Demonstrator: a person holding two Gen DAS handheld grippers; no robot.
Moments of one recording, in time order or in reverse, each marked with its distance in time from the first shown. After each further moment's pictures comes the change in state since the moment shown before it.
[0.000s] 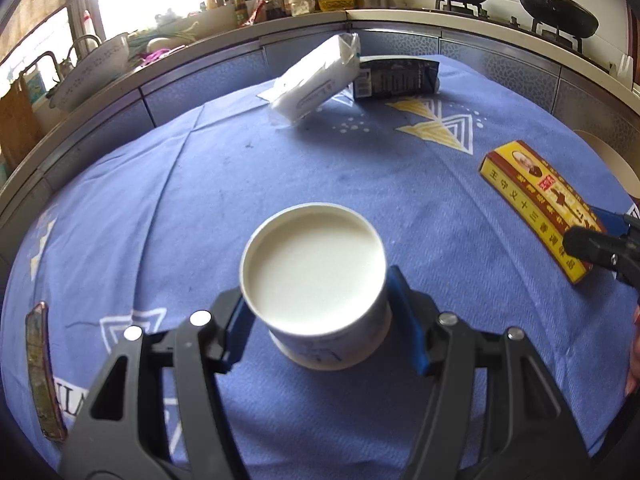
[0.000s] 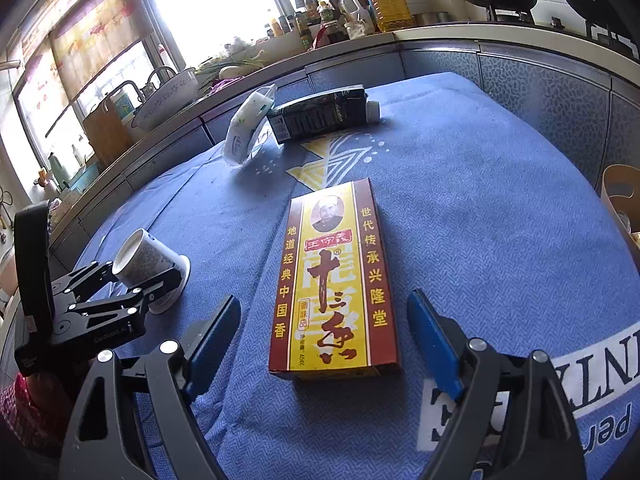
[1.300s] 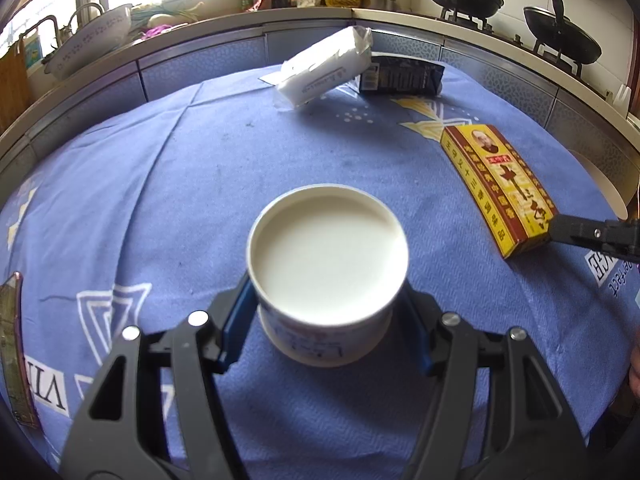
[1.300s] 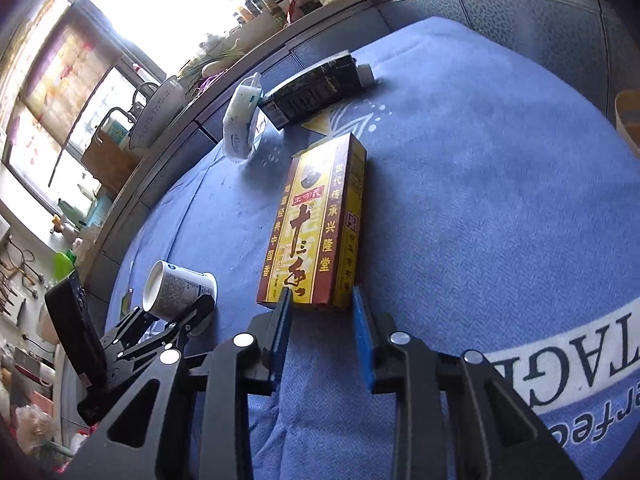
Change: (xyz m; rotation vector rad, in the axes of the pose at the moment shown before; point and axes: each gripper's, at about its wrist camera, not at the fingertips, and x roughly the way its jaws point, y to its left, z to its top) left arm 0.003 0.015 -0.006 -0.092 0.021 -0.090; right arm -0.002 0.007 0.014 0.148 0.105 0.067
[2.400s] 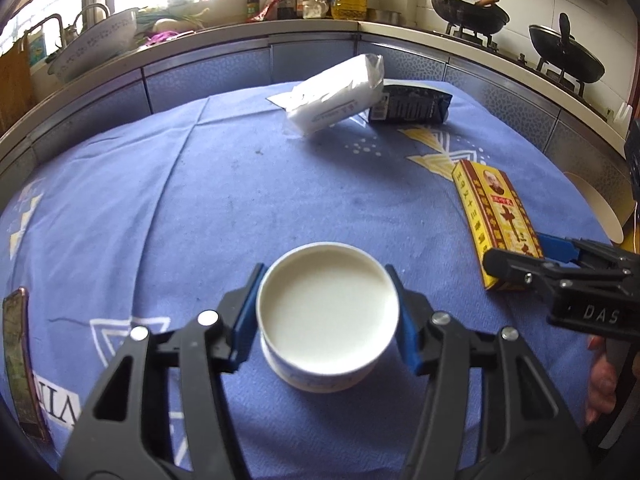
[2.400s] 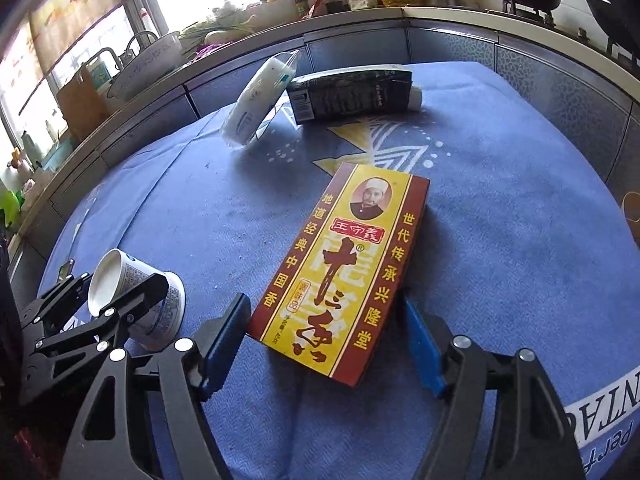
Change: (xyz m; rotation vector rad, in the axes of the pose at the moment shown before) left arm -0.008 0.009 0.021 -0.038 -0.030 -0.017; right arm 0.041 0.037 0.015 -0.146 -0.003 -0.170
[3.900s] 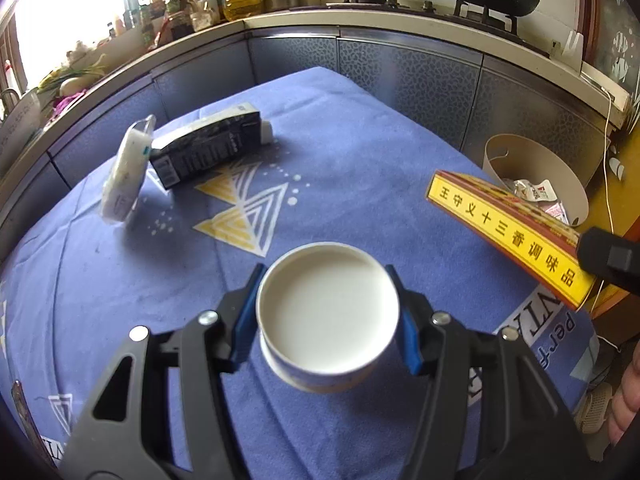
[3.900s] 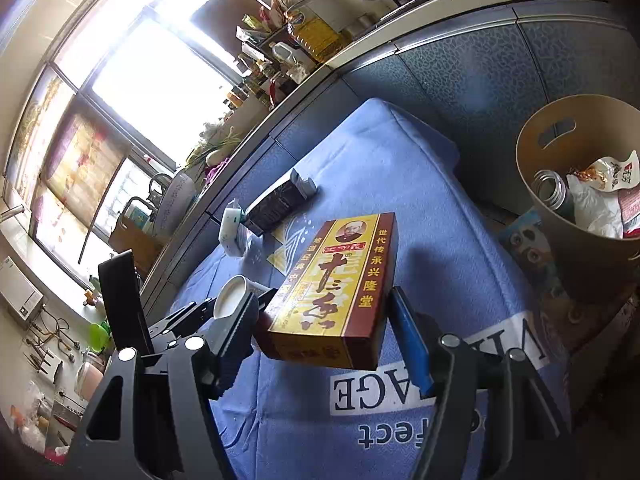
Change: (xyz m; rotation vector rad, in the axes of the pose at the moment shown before) left arm 0.031 -0.188 0.058 0.249 0.072 -0.089; right arm -0.129 -0.174 -0.021 0.380 -0.219 0.307
